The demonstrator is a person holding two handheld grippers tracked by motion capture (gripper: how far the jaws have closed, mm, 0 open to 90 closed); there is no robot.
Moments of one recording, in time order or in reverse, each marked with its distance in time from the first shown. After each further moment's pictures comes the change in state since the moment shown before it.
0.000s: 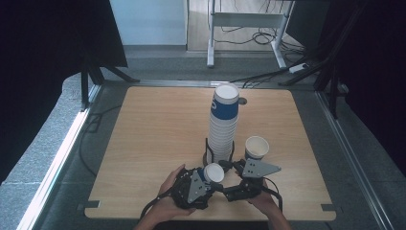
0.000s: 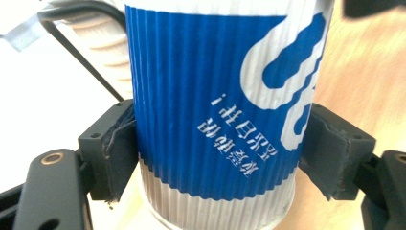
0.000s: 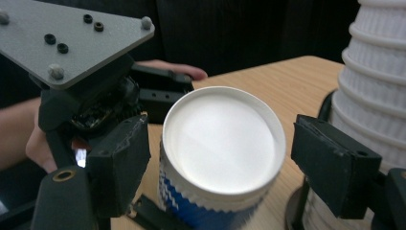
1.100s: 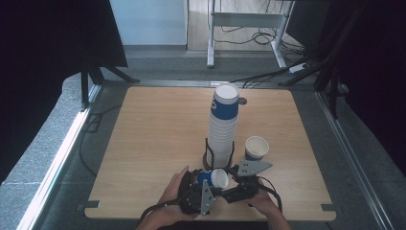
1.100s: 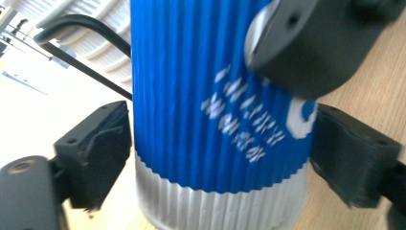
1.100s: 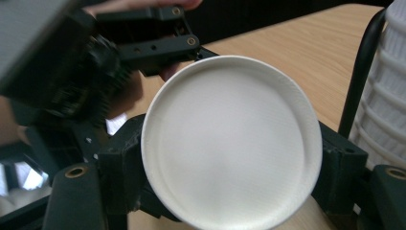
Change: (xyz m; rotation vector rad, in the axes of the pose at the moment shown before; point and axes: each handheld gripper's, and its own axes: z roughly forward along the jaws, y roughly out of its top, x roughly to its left) left arm -0.020 0.004 0.003 0.058 0.097 0.181; right arm -0.012 -0.024 0.012 0.090 0.127 0.107
